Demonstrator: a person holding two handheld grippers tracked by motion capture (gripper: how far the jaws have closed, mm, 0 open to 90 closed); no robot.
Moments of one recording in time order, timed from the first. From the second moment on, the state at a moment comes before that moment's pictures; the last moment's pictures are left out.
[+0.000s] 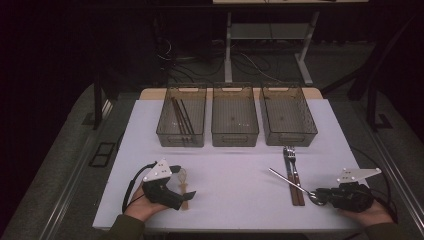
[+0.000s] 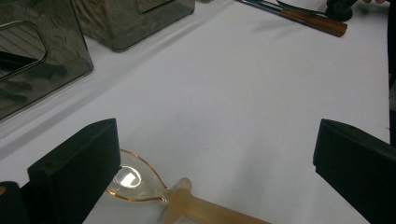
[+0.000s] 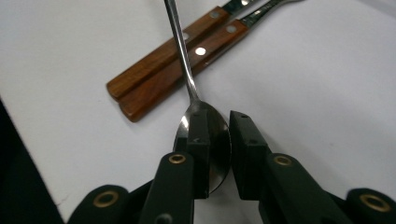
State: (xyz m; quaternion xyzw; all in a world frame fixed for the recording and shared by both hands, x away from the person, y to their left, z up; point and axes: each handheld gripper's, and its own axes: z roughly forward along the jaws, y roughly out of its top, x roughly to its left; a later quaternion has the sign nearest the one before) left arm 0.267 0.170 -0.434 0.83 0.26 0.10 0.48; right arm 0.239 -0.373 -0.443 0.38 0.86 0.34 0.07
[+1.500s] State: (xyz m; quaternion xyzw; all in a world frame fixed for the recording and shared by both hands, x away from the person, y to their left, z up) left arm 0.268 0.170 -0.435 0.83 0.27 0.09 0.48; right arm 0.255 -0.368 -0.412 0.42 0.80 0.41 0.12
